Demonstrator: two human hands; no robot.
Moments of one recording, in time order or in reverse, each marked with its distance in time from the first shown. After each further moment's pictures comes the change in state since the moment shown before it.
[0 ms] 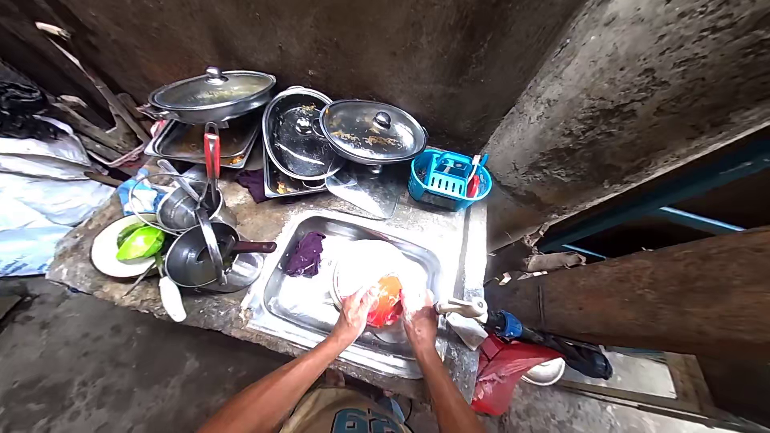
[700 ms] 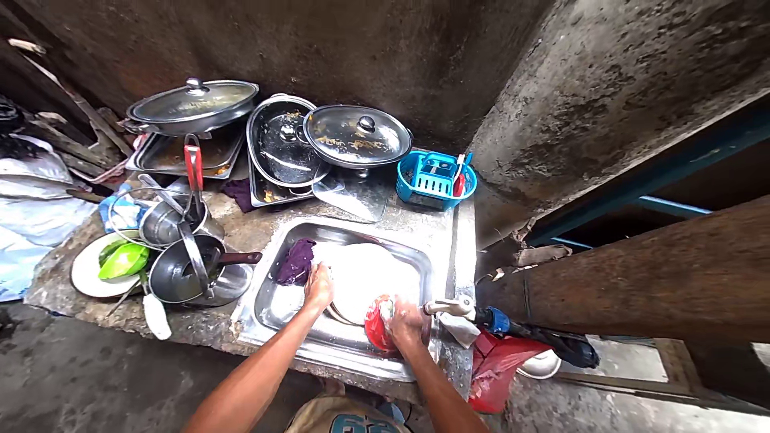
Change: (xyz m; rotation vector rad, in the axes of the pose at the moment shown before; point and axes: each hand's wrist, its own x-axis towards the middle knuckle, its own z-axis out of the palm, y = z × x) left_hand 0.082 -0.001 -0.056 0.768 -0.056 -0.478; right_hand 0.016 0.010 0.023 -0.371 -0.254 -0.024
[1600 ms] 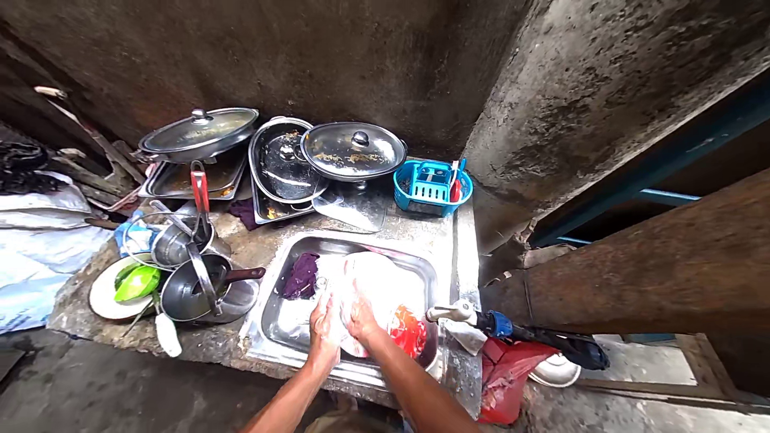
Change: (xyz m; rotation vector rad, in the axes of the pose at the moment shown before) left_hand -0.103 0.033 0.001 -1.071 0.338 0.127; right_hand 0.017 -0.089 0.015 0.536 0.080 -0.702
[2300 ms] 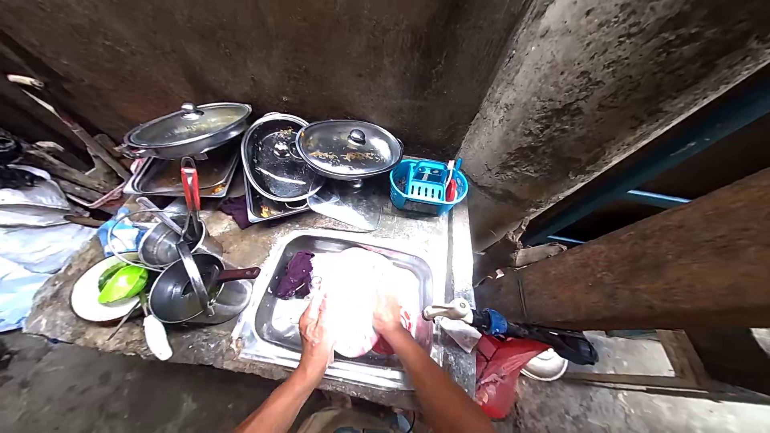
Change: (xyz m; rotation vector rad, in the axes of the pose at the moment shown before) left_hand -0.002 -0.001 -0.010 0.070 0.035 0.145; right_hand -0.021 0.025 -0.045 -0.357 -0.170 0.474
